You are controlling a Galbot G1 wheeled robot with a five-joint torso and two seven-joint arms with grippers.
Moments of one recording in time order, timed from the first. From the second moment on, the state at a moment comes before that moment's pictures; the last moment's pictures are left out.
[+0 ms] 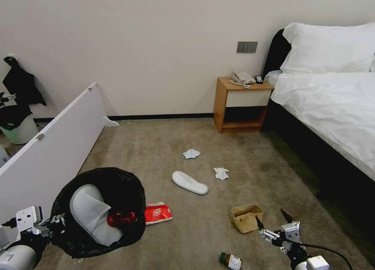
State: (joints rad) left arm 1.72 -1.18 -1.06 -2.46 -1.08 0.74 -0.53; right arm -1.62 1.11 0.59 1.91 0.24 -0.14 -0.09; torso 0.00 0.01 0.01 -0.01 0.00
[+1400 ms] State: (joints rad) left arm 1.76 -1.18 -1.08 -2.50 -1.08 0.74 -0.55; right arm -1.41 0.91 0.18 1.72 0.32 -0.23 -0.23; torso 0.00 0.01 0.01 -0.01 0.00
